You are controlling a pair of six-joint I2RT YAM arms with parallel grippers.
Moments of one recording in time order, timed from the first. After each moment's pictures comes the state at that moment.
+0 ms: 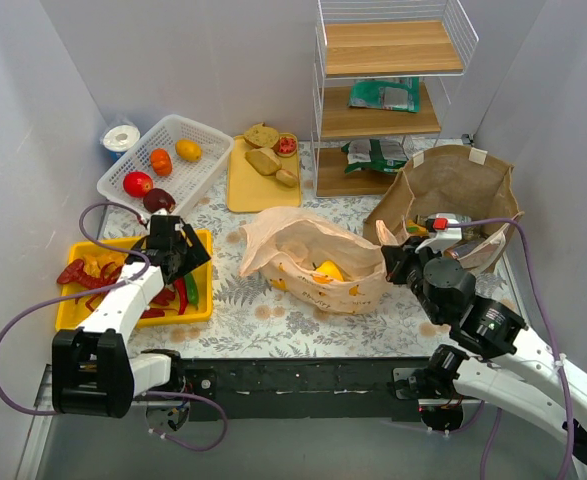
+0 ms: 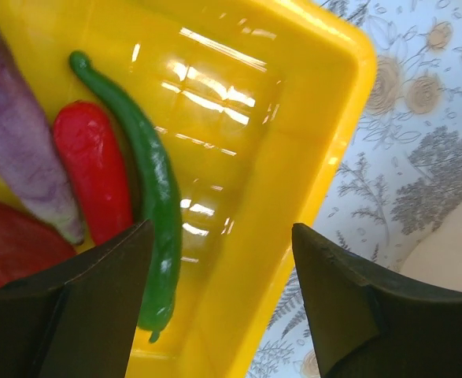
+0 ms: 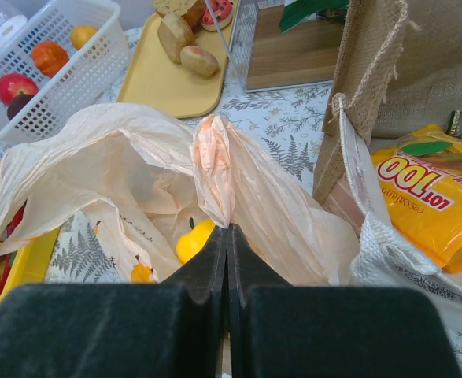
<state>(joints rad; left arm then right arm) -0.09 1.16 0.69 -0.46 -0.11 -0.60 0.94 0.57 0.71 -0.41 0.60 0.51</state>
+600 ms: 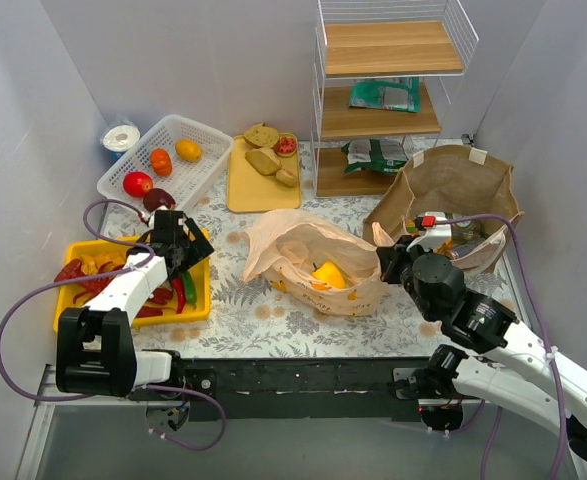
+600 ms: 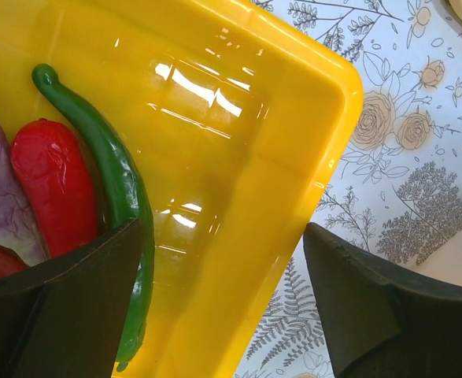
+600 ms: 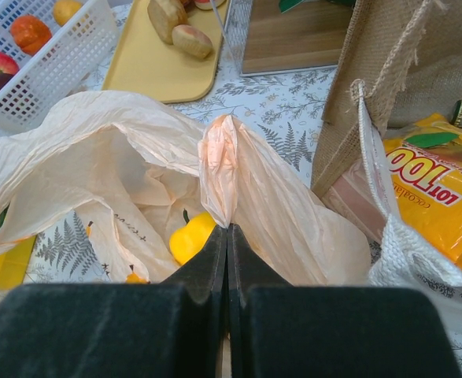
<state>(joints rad) -0.08 1.28 0.72 -0.37 -0.12 -0.64 0.94 0.62 0.71 -0.41 0.59 0.51</state>
